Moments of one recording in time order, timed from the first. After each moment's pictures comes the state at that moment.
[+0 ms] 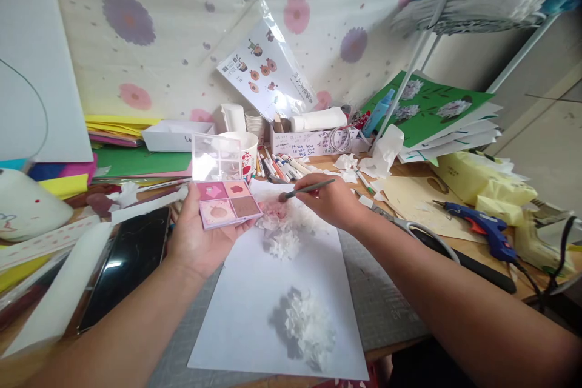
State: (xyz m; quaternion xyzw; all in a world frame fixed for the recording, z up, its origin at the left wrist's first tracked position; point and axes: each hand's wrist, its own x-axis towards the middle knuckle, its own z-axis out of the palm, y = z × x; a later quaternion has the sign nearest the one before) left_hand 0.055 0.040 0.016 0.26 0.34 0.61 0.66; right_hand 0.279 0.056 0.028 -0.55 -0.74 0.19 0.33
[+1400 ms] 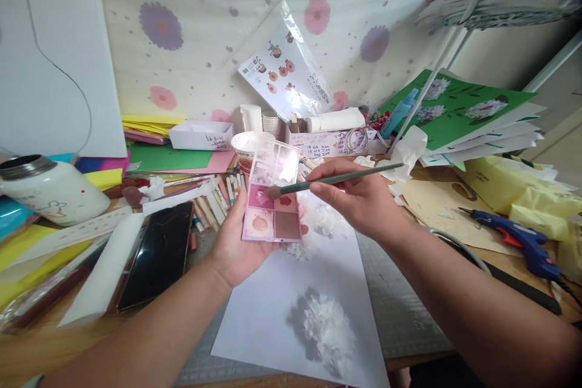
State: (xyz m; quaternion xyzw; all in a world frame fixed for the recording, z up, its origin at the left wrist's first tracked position) left_hand 0.063 0.027 0.008 0.26 0.26 0.50 0.78; right_hand 0.260 0.034 0.057 -0.40 -0.73 0.25 0.49
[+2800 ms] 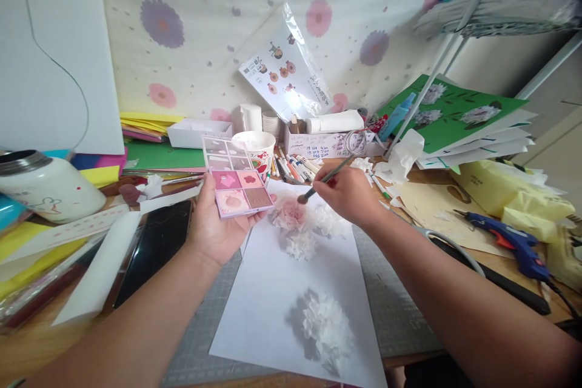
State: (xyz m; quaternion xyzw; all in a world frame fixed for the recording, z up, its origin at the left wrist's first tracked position) left_hand 0.046 0.046 0.020 0.26 0.31 0.63 0.66; right_hand 0.263 0.056 0.045 -0.59 -0.73 0.14 0.32
